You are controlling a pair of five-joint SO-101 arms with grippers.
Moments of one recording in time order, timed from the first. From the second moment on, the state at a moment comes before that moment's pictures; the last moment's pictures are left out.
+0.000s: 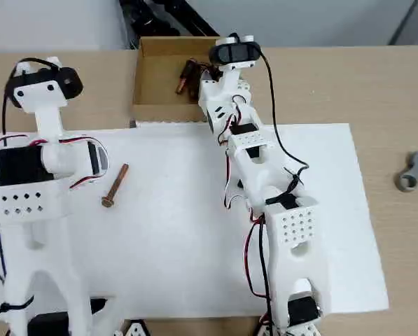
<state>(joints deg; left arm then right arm) -10.1 -22.9 3.3 99.4 10.8 -18.1 45.5 -15.4 -4.7 -13.9</state>
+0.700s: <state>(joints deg) -10.1 -10.4 10.2 99.3 -0.3 -18.0 22.5 -17.0 42.9 -14.1</state>
